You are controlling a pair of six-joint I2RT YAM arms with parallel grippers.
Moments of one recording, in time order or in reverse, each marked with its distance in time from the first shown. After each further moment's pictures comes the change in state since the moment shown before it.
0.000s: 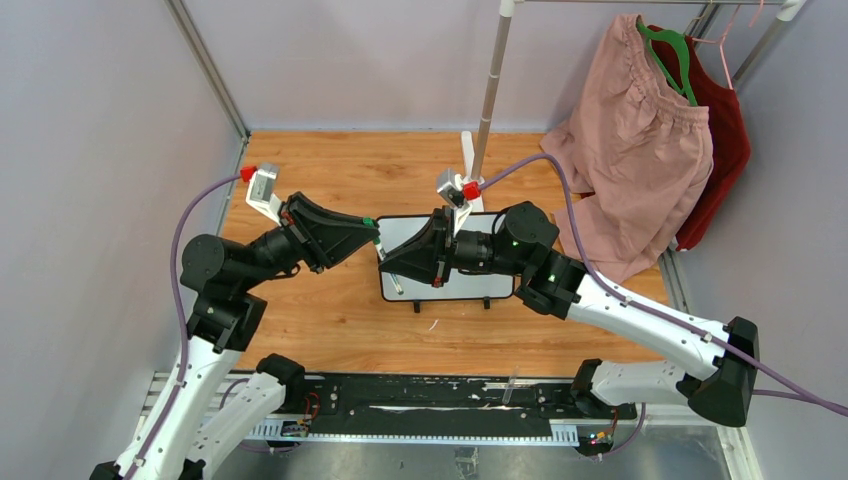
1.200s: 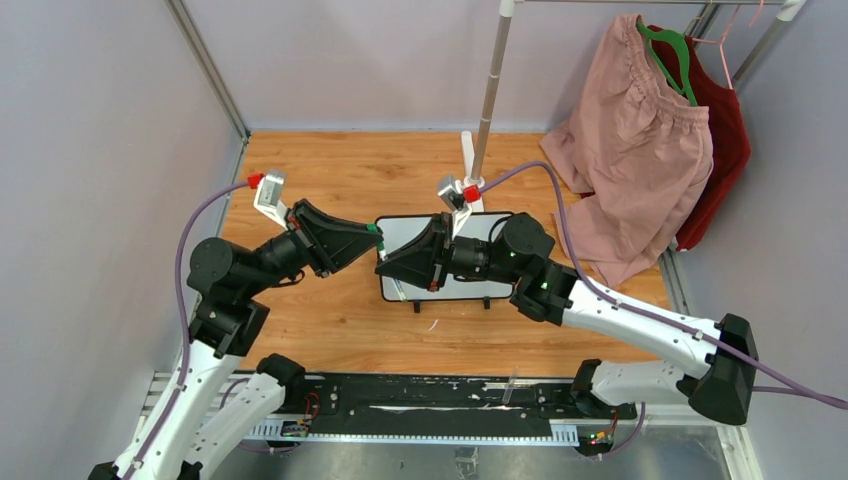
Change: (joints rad) left arm -0.022 -0.043 -0.029 -0.037 -0.073 0.003; right arm 0.020 0.016 -0.056 0.120 0.036 0.114
